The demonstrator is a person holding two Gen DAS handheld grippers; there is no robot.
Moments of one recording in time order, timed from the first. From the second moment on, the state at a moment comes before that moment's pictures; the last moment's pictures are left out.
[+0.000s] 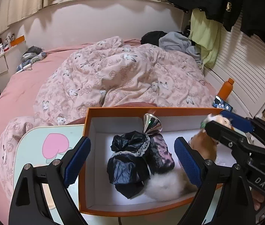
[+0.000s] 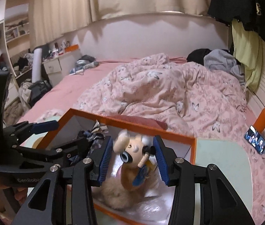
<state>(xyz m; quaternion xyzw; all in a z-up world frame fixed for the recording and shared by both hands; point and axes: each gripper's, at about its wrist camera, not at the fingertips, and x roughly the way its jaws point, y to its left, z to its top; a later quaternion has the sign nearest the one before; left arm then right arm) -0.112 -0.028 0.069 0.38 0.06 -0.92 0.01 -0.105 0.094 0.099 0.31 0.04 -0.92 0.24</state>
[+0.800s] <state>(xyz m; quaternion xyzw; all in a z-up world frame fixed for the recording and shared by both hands) -0.105 -0.032 0.076 0.38 0.06 -0.92 0.01 -0.087 0.099 0.097 0.30 0.05 -0.92 0.22</state>
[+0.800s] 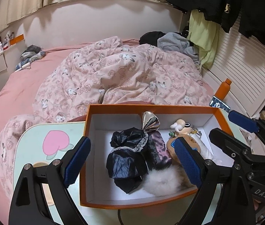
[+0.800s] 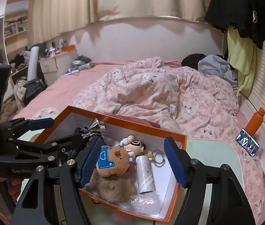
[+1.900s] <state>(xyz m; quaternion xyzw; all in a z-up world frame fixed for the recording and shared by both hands) 0.001 -0.007 0.013 0.40 0.05 -0.91 0.03 -0.001 0.117 0.021 0.39 0.06 -0.90 0.21</state>
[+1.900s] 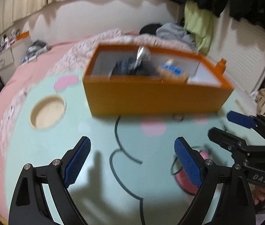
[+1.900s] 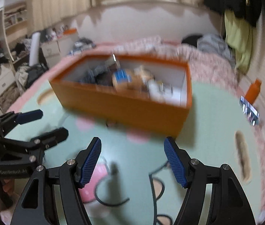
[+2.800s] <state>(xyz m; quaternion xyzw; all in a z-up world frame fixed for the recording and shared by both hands) 0.004 0.002 0.003 0.41 0.02 -0.91 0.06 0.000 0.113 0.003 0.40 0.08 -0.89 0.18</state>
